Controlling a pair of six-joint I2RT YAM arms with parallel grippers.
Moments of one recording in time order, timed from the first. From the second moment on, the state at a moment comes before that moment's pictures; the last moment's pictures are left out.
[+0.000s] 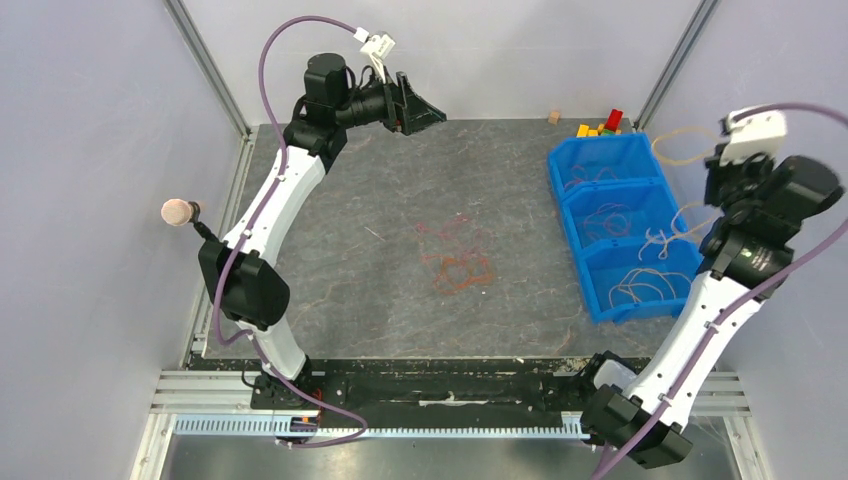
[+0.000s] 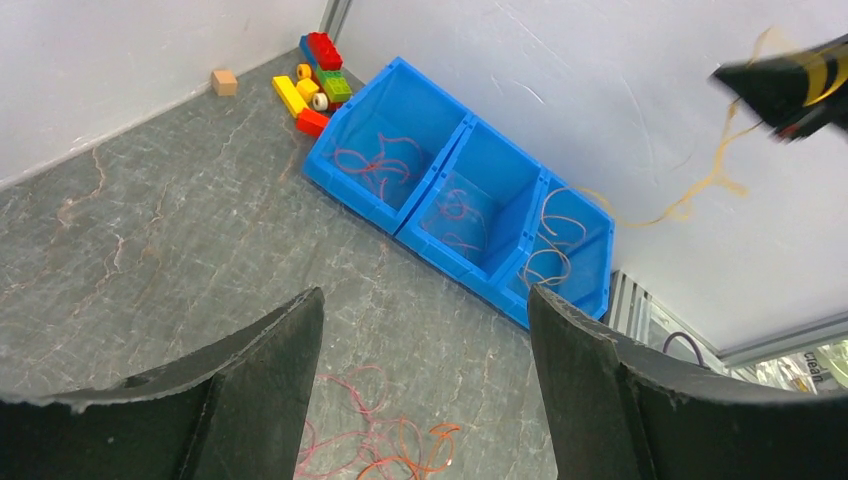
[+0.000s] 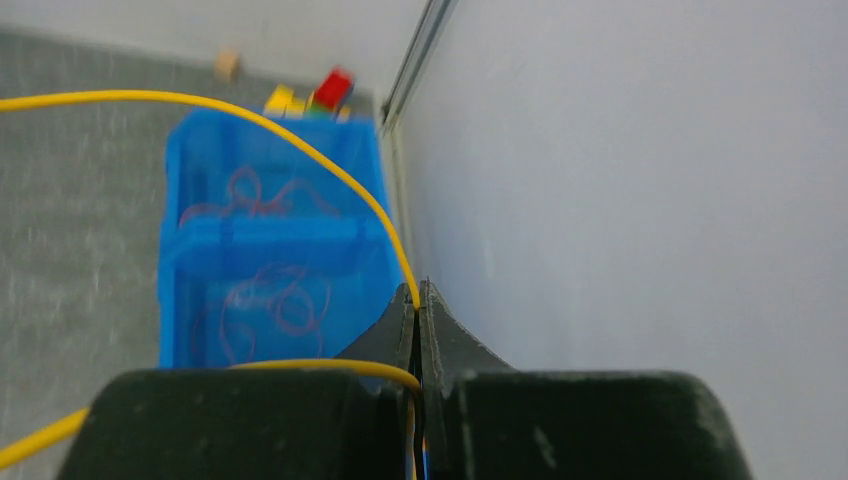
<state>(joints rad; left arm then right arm) -0.34 1.76 1.82 -0.17 0.79 -0.37 -0.66 1.02 1.48 -0.58 -0.45 -0.42</state>
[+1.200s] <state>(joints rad) -0.34 1.76 1.80 -0.44 0.67 -0.11 -0.61 1.19 1.06 -0.68 -0.44 -1.11</state>
